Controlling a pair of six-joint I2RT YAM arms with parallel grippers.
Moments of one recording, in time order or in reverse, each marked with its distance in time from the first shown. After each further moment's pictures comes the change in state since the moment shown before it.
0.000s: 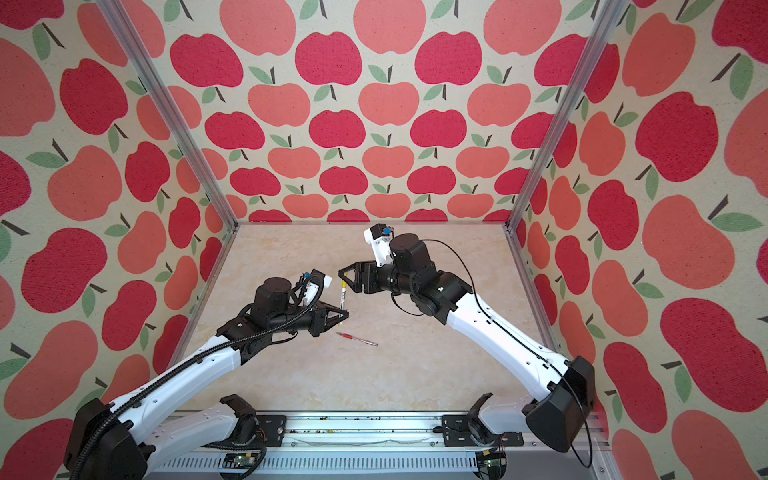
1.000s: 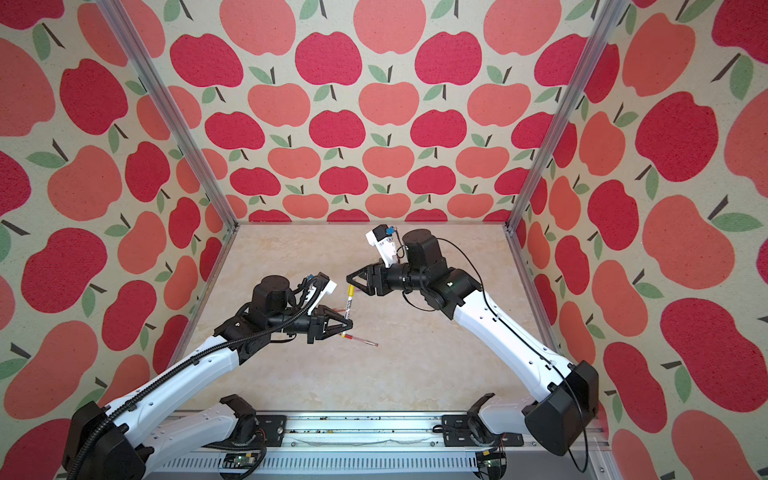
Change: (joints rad) left arm -0.010 0.001 0.028 0.001 0.229 0.028; right arm -0.089 0.012 -0.018 -0.025 -0.261 -0.105
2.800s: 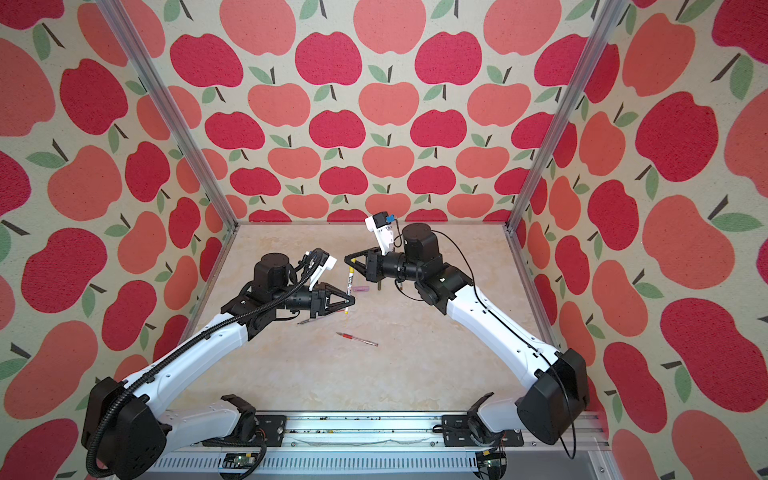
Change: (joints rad) left arm 0.101 0.164 0.175 0.070 0.105 -0.053; right arm -0.008 0.053 -0.011 0.255 0.027 0.056
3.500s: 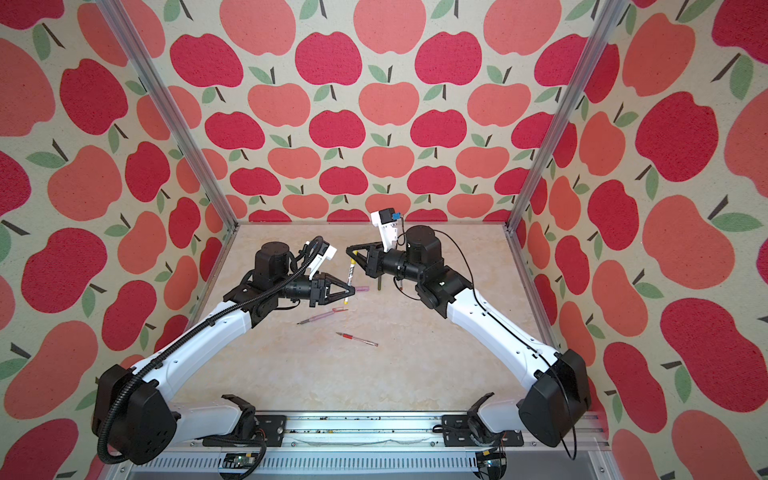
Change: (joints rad) left arm 0.042 0.073 0.090 -0.012 0.069 0.016; right arm 0.002 -0.017 -0.057 0.143 0.084 0.037
